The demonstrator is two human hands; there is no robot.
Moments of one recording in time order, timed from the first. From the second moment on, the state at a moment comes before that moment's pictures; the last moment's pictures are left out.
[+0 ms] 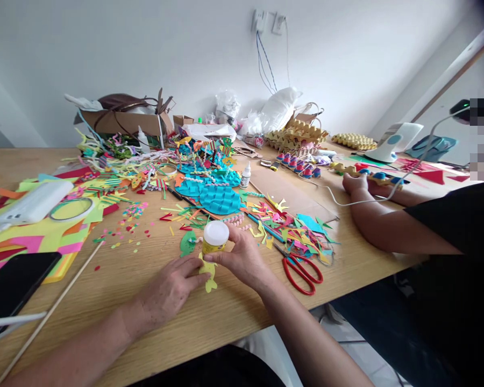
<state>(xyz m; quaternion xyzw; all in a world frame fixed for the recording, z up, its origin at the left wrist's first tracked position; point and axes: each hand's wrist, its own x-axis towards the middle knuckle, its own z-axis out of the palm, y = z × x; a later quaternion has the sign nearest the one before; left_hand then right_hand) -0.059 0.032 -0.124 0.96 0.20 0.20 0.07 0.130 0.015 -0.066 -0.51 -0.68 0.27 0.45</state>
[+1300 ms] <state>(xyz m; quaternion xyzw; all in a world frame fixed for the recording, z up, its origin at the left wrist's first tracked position) -0.060 0.033 -0.128 0.96 0.19 0.20 0.05 0.132 0.016 -0.064 -0.48 -0.70 0.29 0.45</state>
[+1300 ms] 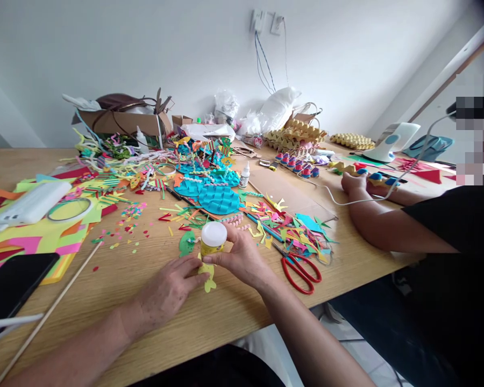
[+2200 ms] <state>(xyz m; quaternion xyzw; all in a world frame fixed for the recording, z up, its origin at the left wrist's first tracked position) -0.059 0.030 -0.122 0.96 0.19 0.20 0.06 0.140 0.014 -0.070 -0.45 -0.61 0.38 0.53</state>
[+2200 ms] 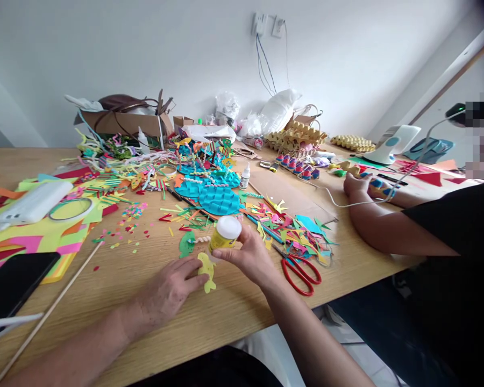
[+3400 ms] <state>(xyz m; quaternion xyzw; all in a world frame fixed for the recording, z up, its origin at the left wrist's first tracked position) -0.022 0.041 -0.042 0.93 0.30 0.24 0.01 0.136 0.002 -0.088 -0.29 -0.21 0.63 0.69</state>
